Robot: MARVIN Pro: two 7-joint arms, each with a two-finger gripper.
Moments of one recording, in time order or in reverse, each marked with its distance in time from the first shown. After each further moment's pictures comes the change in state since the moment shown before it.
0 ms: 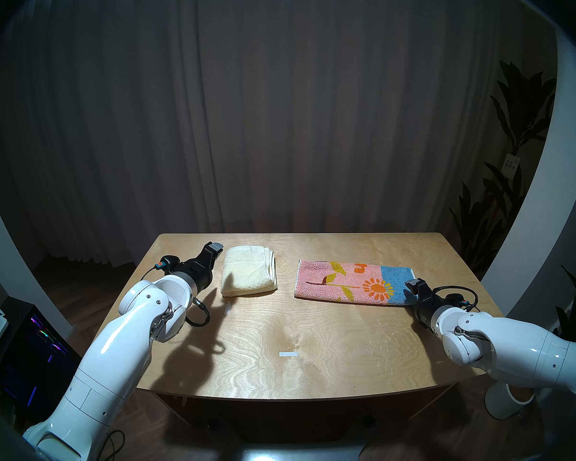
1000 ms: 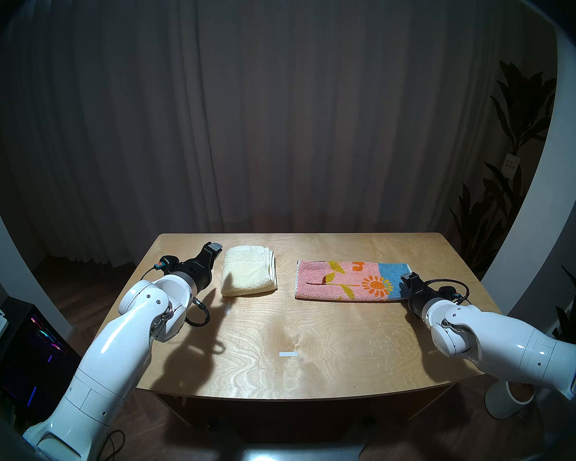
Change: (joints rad) left arm 0.001 0.000 -0.001 -0.006 0.001 -0.010 0.016; right arm 0.064 -0.088 -0.019 0.093 -0.079 -0.005 -0.025
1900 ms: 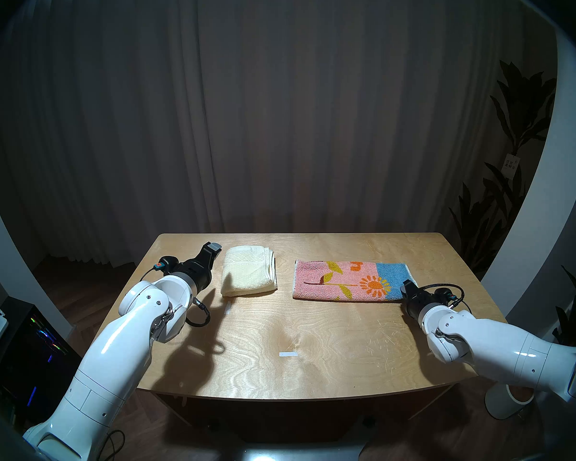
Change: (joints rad) left arm 0.008 0.000 -0.001 -0.004 -0.002 -0.015 0.000; right arm 0.020 -0.005 -0.105 0.004 -0.219 -0.056 -0.010
